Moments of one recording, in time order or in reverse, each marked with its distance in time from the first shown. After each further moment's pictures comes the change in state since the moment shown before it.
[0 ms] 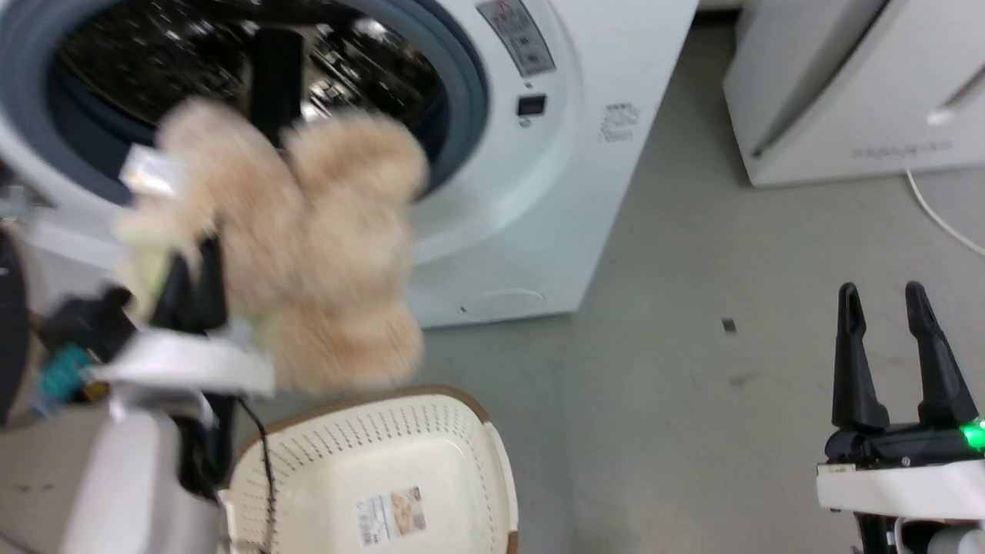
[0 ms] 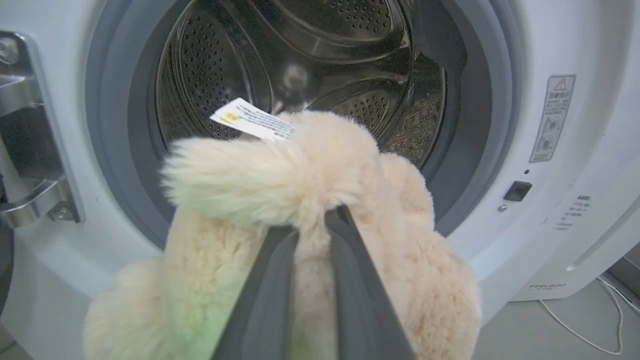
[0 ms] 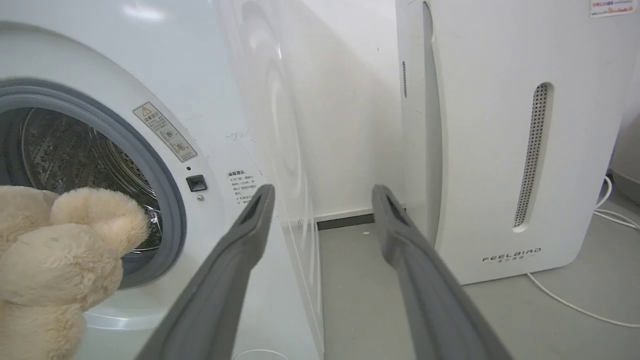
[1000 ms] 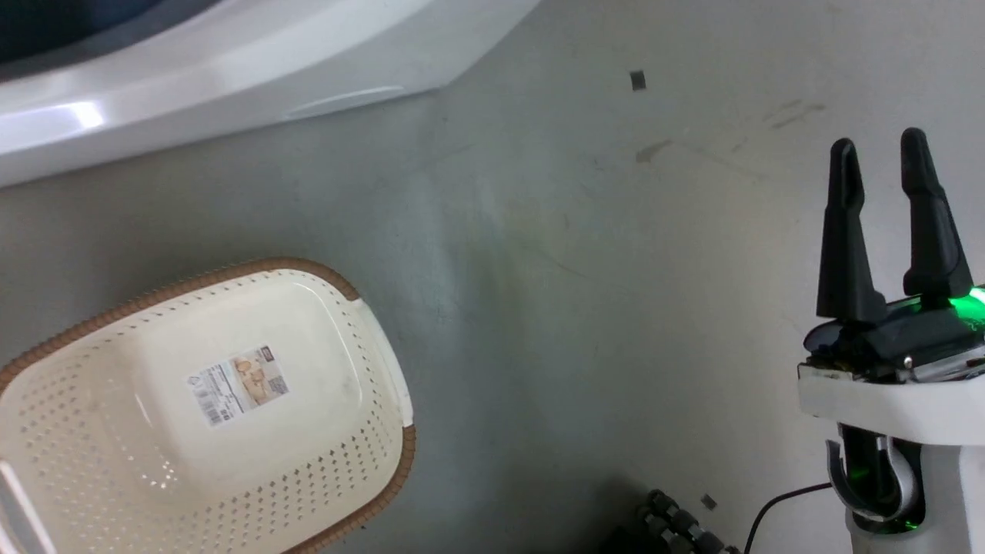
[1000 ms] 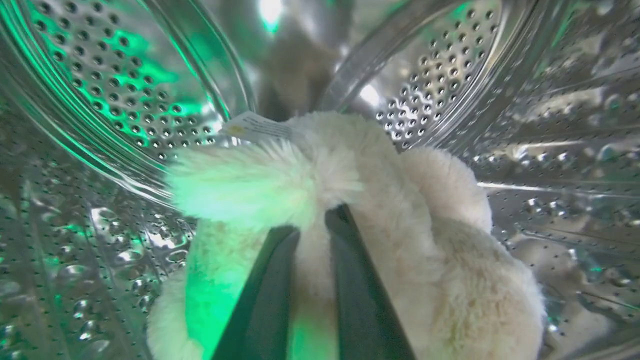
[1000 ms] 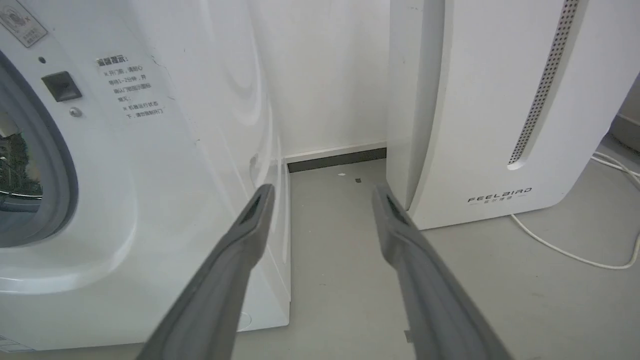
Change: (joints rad) left arm -1.071 0.336 -0.104 0.448 0.200 0.035 0.256; right arm -0.235 0.000 0.111 -0.079 0.098 0.000 0.000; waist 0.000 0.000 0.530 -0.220
